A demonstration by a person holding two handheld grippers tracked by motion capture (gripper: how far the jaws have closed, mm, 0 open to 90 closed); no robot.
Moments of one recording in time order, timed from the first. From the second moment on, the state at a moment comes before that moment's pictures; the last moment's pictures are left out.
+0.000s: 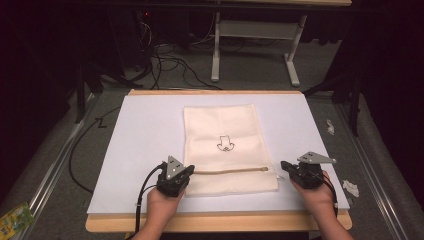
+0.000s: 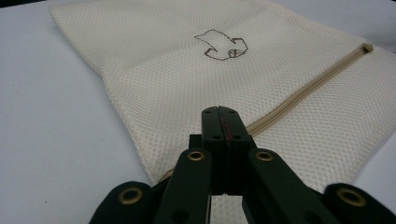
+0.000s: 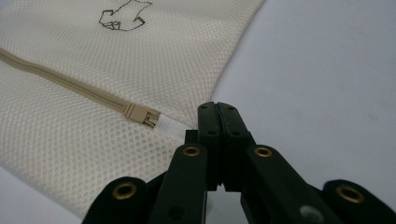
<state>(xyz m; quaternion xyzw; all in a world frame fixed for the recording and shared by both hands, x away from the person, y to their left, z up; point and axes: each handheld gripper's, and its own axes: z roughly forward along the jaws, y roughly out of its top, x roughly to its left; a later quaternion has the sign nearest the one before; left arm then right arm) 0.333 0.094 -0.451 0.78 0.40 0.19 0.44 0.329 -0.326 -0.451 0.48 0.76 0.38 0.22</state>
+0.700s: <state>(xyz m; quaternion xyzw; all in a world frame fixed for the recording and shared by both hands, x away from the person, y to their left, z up) 0.305 0.089 -0.473 0.85 0.36 0.12 0.35 0.314 -0.321 -0.451 0.47 0.77 0.39 0.21</state>
